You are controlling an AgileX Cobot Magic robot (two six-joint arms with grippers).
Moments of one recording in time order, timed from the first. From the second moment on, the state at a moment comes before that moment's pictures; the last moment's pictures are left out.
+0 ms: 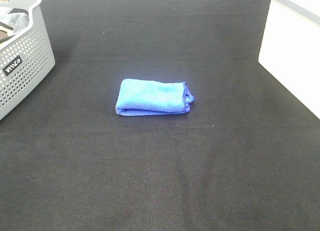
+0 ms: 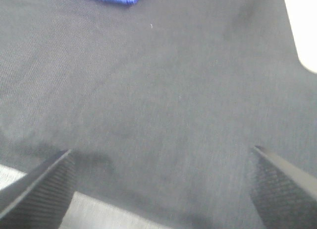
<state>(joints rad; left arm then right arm) -0.30 0.02 -0.53 -0.08 1.09 0.03 0.26 0.16 -0.52 0.06 1.09 -0.09</state>
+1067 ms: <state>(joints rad) -0.30 0.02 -0.51 -0.09 1.05 0.10 0.26 0.16 -0.51 0.06 1.07 -0.10</state>
